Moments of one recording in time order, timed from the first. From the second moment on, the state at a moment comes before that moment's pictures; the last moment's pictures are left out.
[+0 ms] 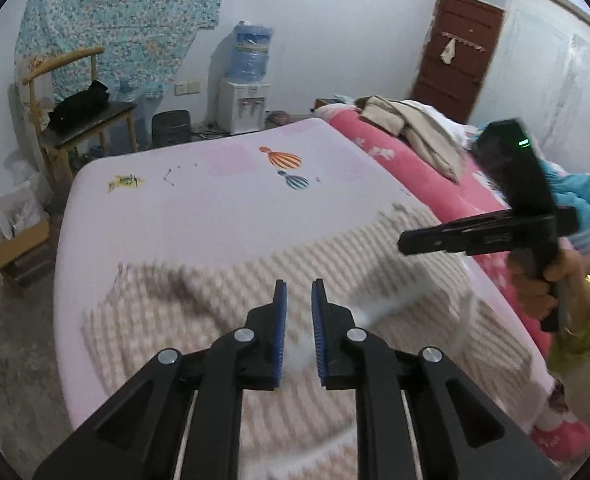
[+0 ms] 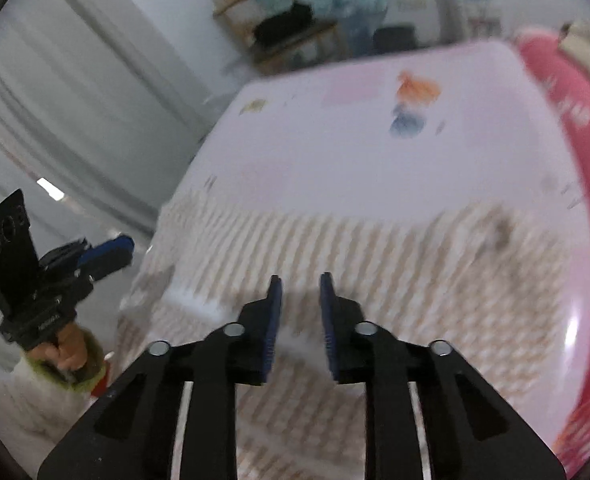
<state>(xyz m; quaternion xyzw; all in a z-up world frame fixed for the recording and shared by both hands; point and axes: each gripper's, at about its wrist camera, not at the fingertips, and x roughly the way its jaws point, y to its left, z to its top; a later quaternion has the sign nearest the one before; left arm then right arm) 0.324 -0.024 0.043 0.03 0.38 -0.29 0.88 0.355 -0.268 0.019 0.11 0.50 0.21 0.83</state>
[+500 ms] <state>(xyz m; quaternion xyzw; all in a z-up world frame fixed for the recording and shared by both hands) 0.368 -0.053 0.005 0.09 0.40 -0.26 0.88 0.400 -0.263 0.002 0.08 0.49 0.18 0.85</state>
